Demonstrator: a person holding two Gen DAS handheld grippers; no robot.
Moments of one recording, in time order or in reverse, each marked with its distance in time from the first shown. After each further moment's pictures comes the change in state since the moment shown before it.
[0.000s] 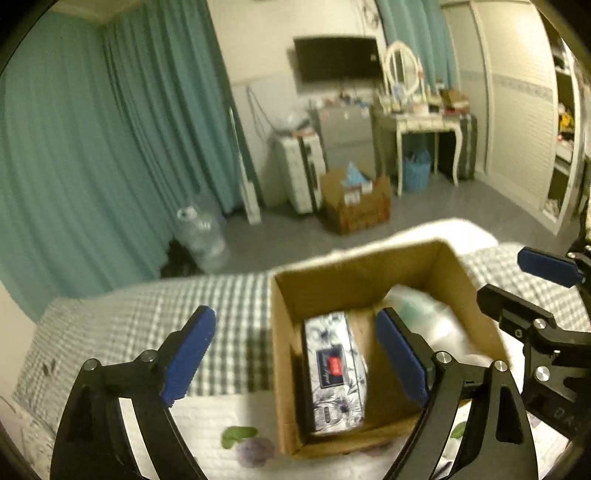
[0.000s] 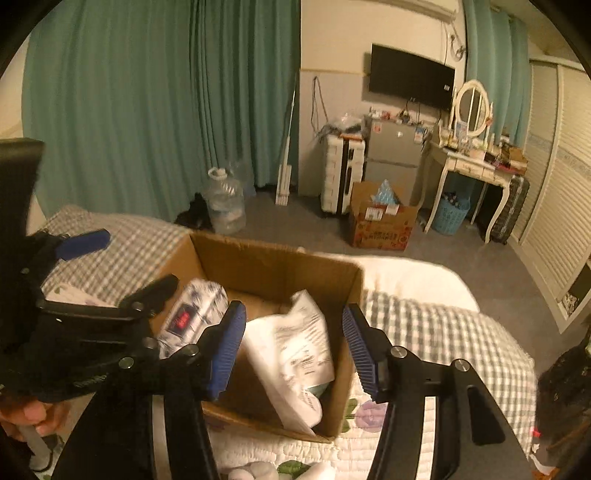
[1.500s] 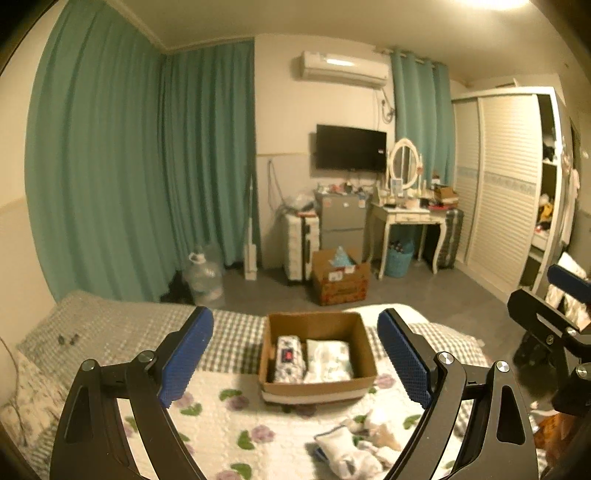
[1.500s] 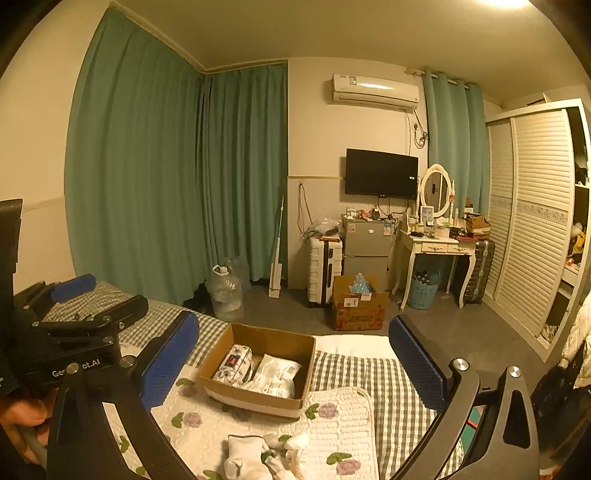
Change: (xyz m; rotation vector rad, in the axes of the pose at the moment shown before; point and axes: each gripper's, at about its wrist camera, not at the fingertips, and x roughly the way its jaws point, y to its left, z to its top) left arm -0.231 -0.004 -0.016 -0.206 -0.247 -0.041; right arm -0.334 -0.013 -0.012 0.030 -0.363 -0.038
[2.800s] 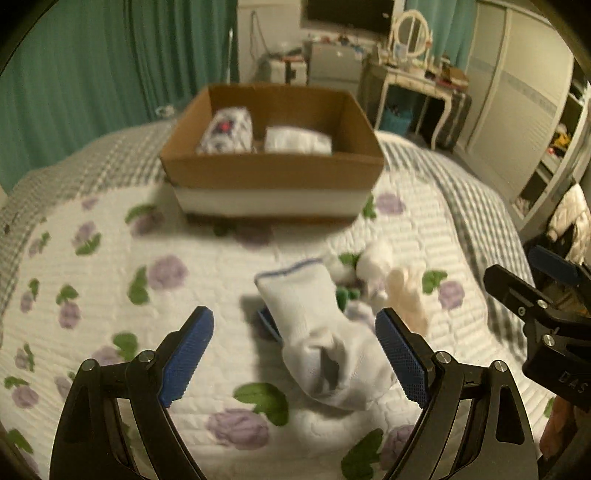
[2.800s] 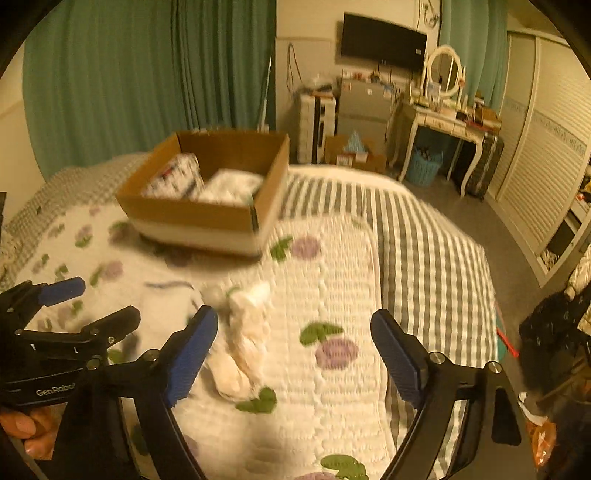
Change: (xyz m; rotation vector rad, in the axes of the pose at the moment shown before) left arm 0.130 -0.051 -0.197 -0.018 0.565 -0.049; right arm 0.144 -0.050 -0.213 0.005 0.541 -0.028
